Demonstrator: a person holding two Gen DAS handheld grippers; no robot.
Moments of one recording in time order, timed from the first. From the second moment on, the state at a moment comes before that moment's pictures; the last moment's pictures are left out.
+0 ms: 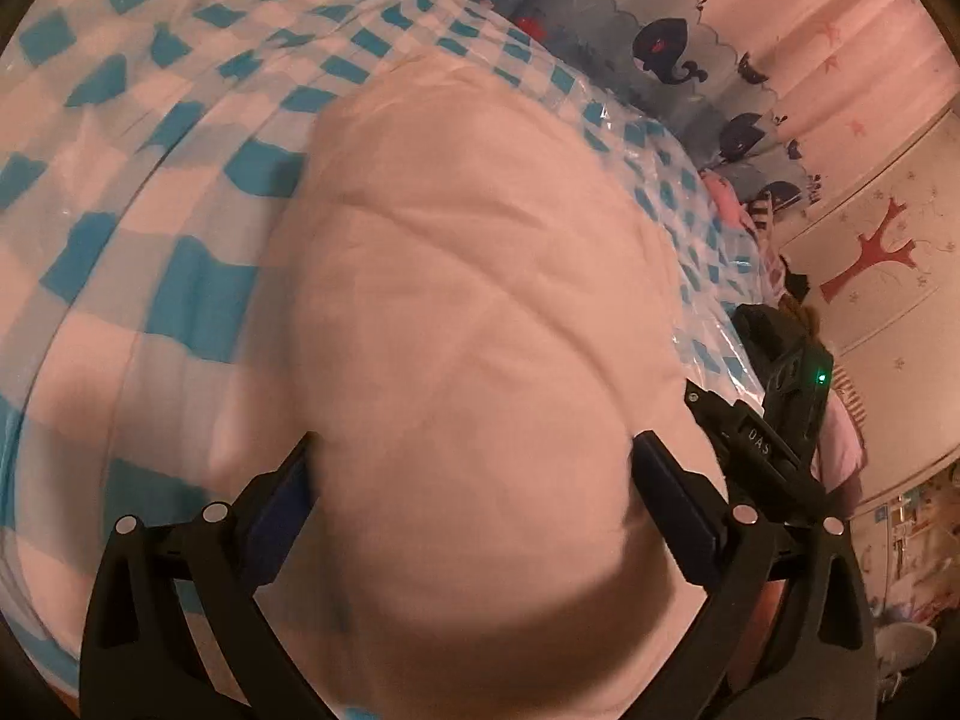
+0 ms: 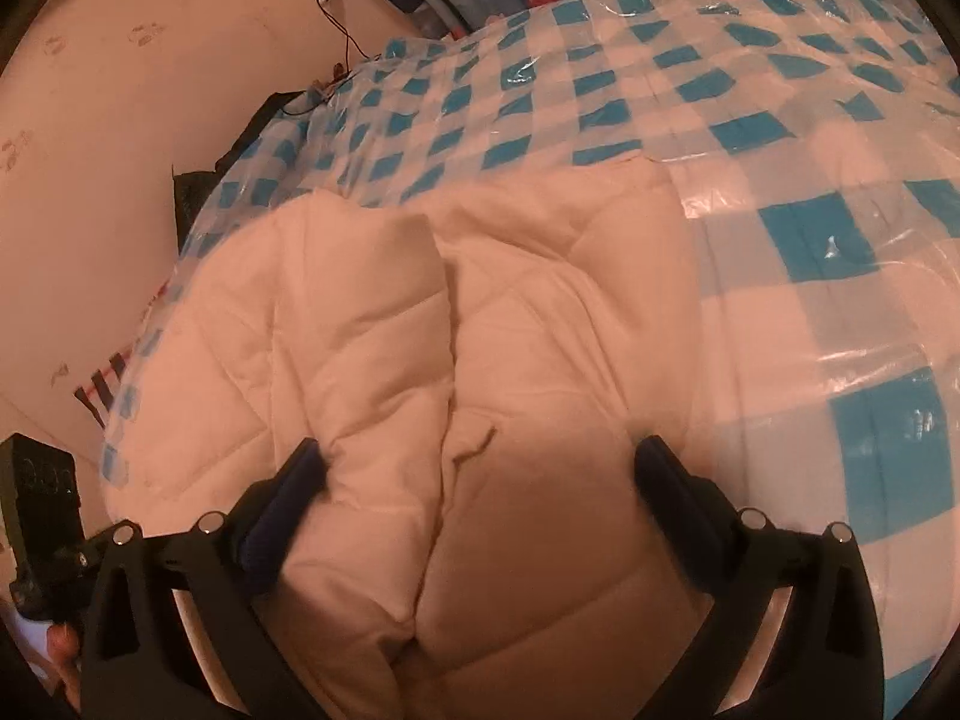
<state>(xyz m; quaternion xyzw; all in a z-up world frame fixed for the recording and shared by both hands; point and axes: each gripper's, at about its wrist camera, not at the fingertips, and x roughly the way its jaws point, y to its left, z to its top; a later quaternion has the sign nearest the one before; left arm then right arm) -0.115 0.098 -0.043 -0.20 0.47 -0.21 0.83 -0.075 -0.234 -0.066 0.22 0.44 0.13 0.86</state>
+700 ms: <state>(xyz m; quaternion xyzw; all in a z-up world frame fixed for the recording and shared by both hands) -0.004 0.005 -0.025 -0.06 0.43 -0.13 0.89 0.013 -0.242 -0.089 0.19 0.47 0.08 0.86</state>
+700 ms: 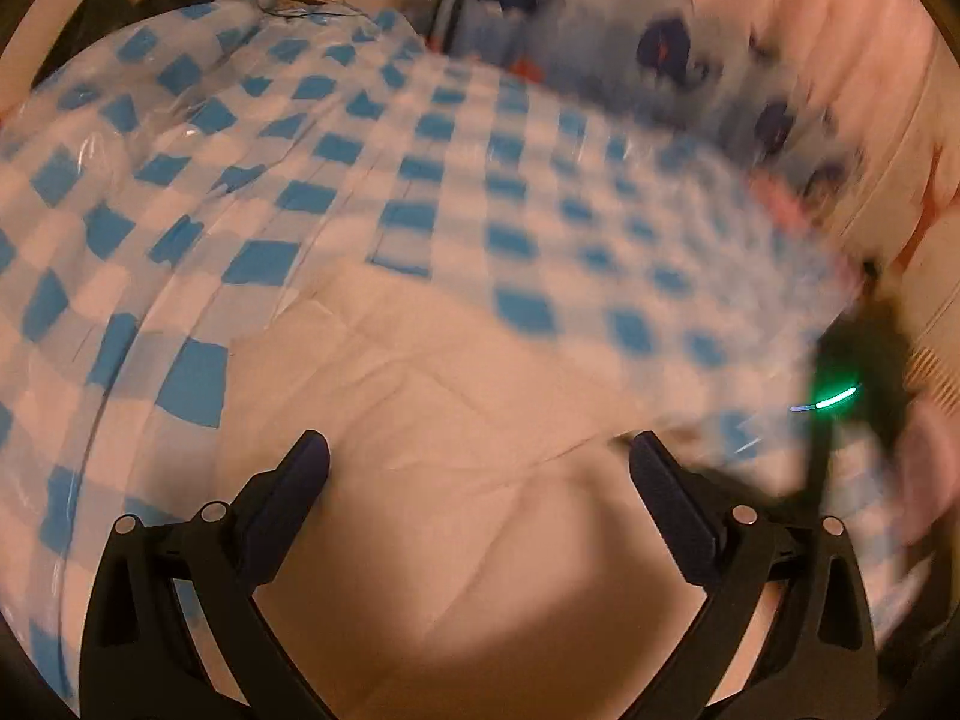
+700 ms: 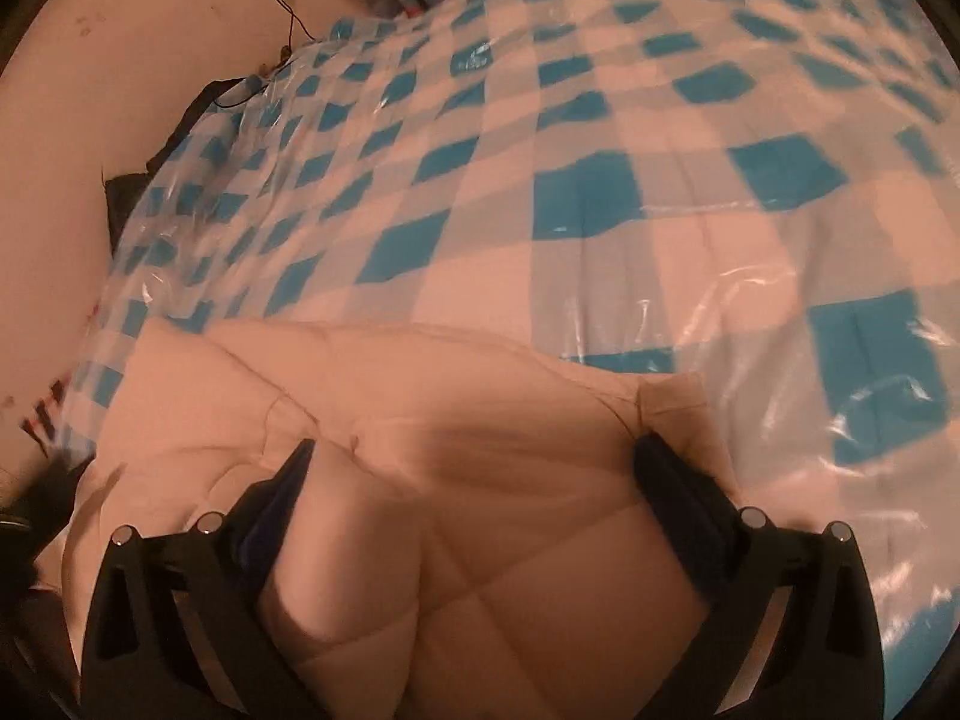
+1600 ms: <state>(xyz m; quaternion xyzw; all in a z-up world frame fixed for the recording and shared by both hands) -0.106 0.052 -0.033 -0.03 0.41 -0.14 0.90 -0.118 -0.224 -0.039 0.18 0.47 0.13 0.86</state>
